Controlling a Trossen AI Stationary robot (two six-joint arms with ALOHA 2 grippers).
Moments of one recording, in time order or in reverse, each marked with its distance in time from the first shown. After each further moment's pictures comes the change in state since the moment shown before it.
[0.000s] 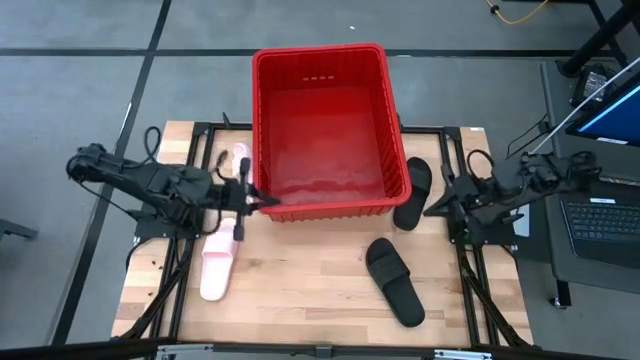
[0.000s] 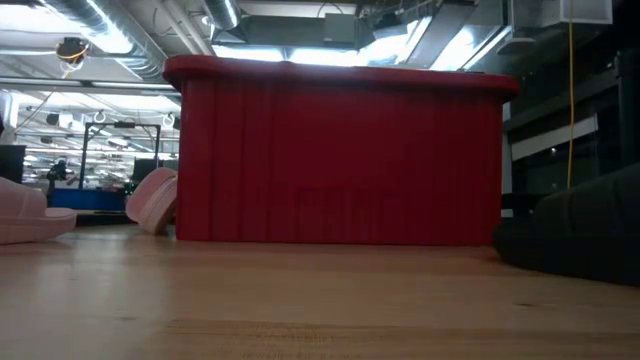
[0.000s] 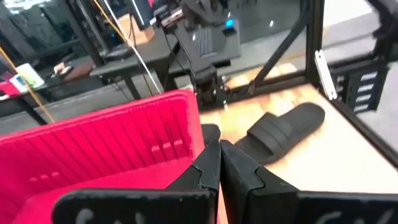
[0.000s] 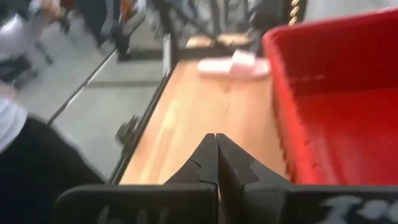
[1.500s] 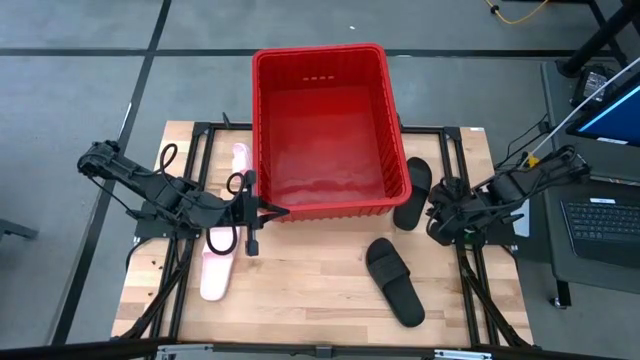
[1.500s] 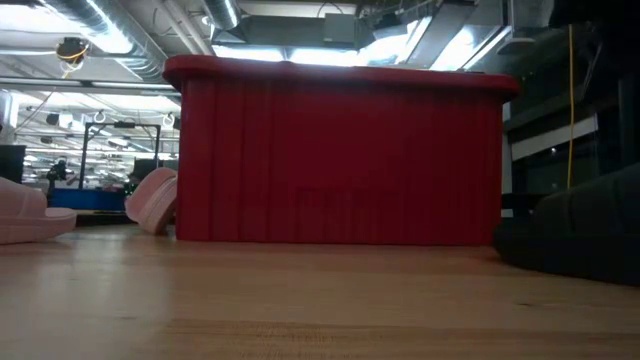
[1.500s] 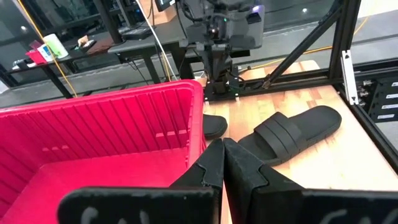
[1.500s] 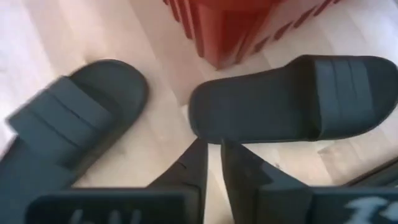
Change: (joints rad) left arm -0.135 0.148 0.109 -0.037 -0.235 -0.170; right arm 0.085 0.196 -0.118 -0.527 0.325 0.613
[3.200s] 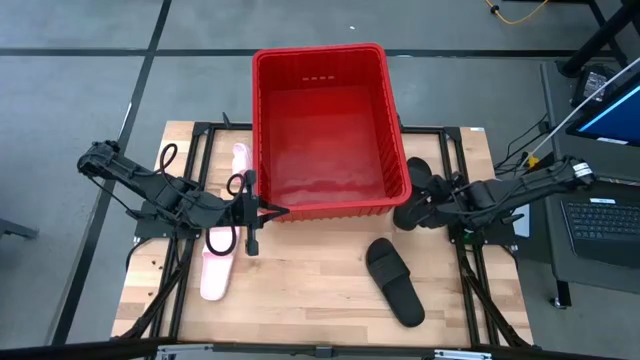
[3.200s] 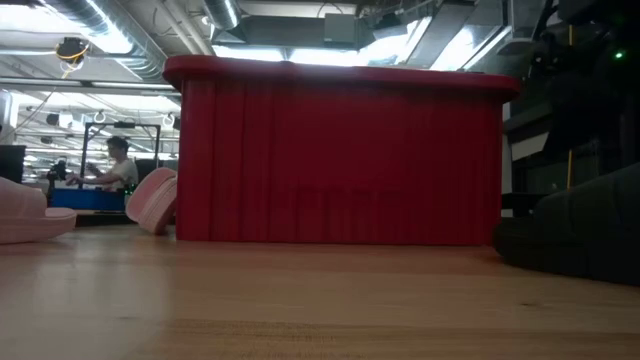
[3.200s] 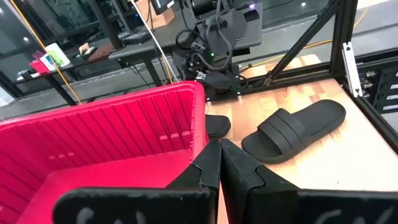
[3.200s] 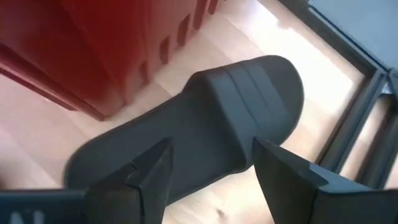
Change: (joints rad) left arm 0.000 0.000 0.000 -0.001 -0.011 0.066; right arm -0.176 0.028 -0.256 0.138 0.305 0.131
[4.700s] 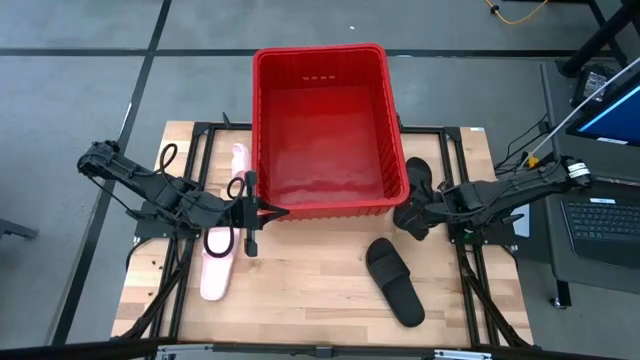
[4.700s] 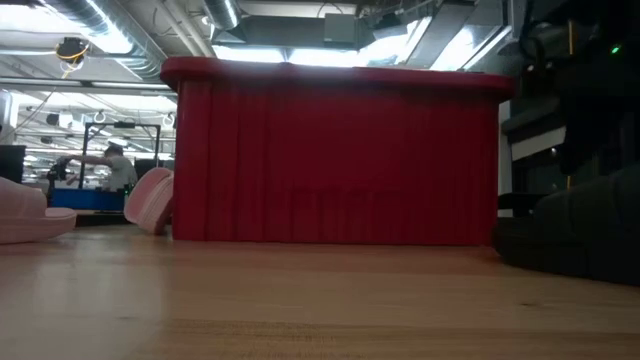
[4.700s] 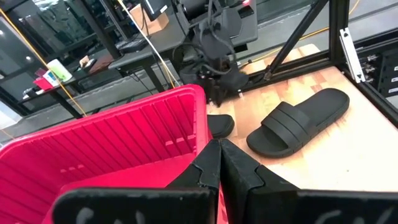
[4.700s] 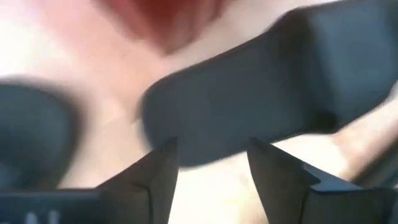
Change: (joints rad) left arm -0.003 0.000 0.000 0.000 0.011 0.100; right arm -0.009 0.112 0.051 0.090 -0.358 -0.085
